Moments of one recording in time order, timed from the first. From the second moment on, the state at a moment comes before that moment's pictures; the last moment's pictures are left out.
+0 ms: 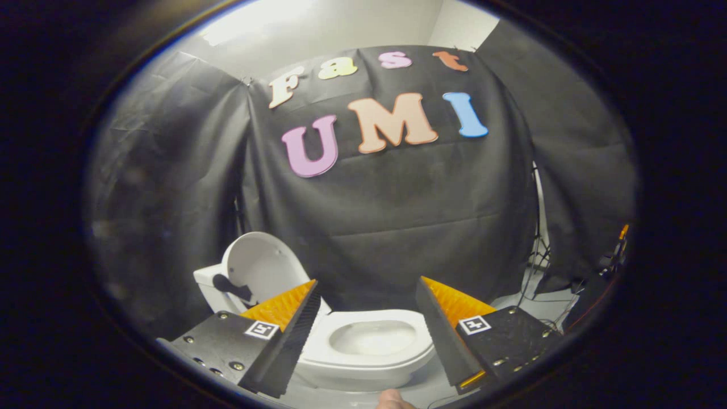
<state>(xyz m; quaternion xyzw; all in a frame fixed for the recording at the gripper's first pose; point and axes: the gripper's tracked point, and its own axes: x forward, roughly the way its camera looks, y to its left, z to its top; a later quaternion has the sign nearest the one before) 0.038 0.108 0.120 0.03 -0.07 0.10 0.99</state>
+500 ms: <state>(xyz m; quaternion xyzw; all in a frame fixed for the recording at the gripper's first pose) 0.055 0.084 0.109 -0.02 -0.04 0.10 0.99</state>
